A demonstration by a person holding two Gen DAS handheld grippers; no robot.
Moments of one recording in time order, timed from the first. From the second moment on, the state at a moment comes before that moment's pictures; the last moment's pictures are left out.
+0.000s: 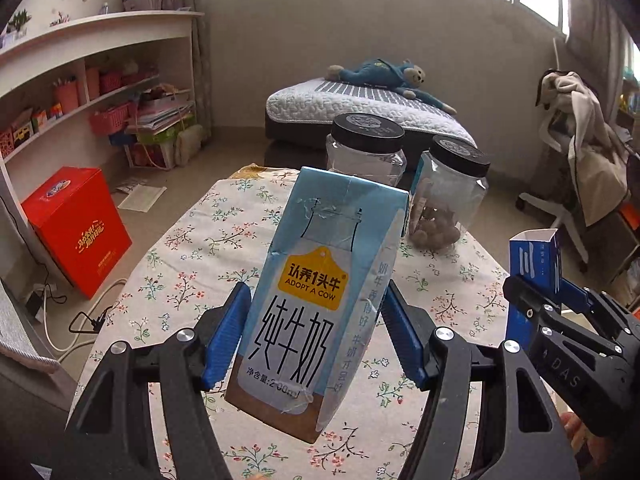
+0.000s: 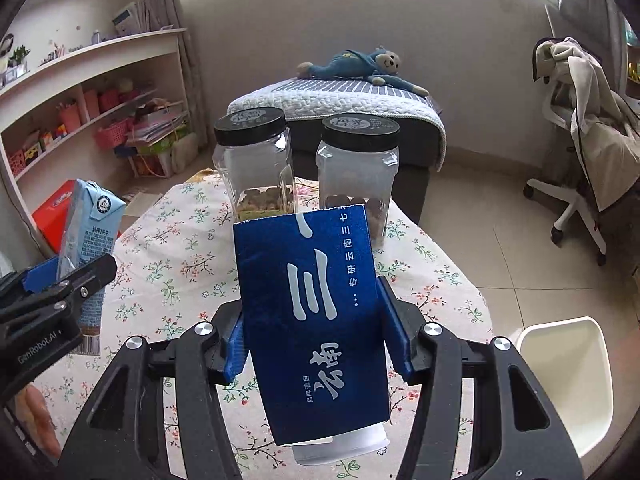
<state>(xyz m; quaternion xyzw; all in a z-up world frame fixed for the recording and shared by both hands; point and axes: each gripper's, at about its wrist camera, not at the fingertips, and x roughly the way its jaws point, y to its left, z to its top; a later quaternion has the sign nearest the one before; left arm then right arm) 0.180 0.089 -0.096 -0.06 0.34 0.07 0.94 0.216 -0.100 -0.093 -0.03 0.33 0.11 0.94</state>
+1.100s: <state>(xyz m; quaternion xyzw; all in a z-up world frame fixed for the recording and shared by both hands) 0.150 -0.026 -0.065 -0.04 0.29 0.00 0.96 0.171 -0.216 -0.050 0.04 0.28 0.03 0.96</state>
